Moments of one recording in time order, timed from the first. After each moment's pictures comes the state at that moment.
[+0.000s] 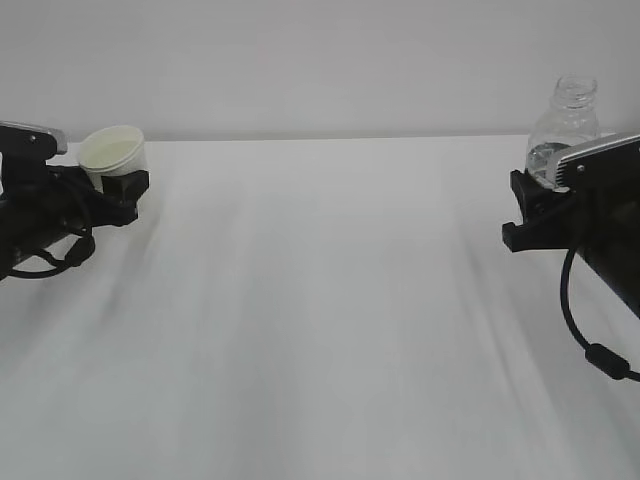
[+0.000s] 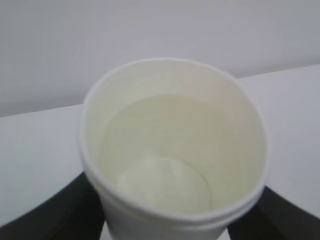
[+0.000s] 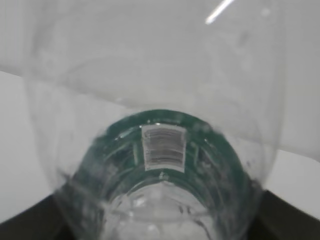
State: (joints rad) left arm -0.06 2.10 -0.87 0.34 -0.98 -0.20; right arm 0.16 1.85 -0.54 0.11 -1.13 -0.31
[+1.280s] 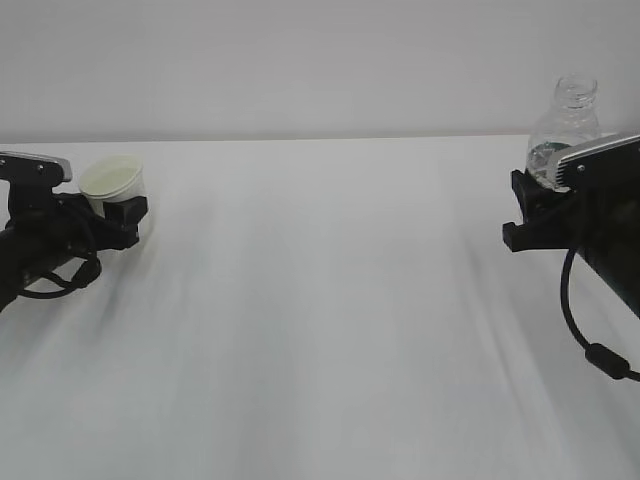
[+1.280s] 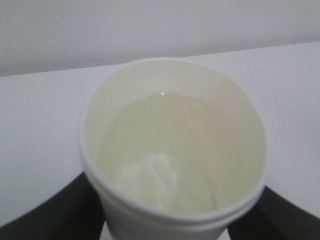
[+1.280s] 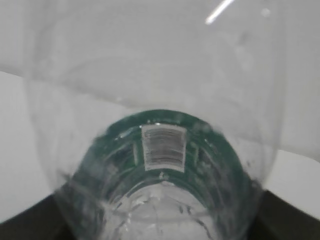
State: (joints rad) left arm -0.05 2.19 -0.87 0.30 -1.02 -0.17; right arm 0.16 1.85 -0.54 0.11 -1.13 -0.31
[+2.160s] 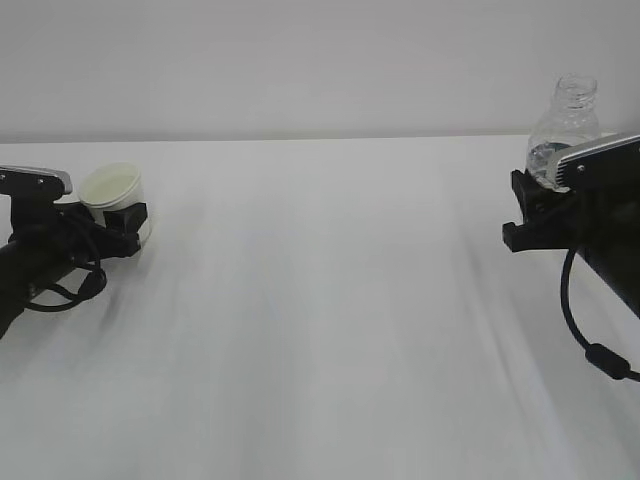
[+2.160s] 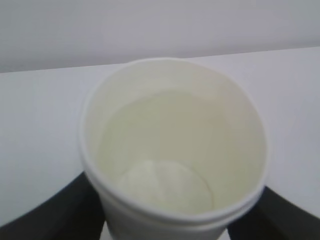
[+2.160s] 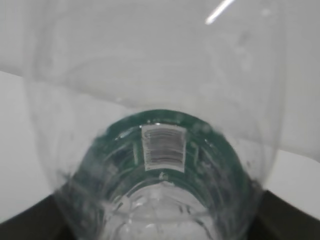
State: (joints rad) left arm -0.05 2.26 -0.87 0.26 -1.11 -0.15; right arm 0.16 1.85 -0.54 0.11 -1.13 -0.31
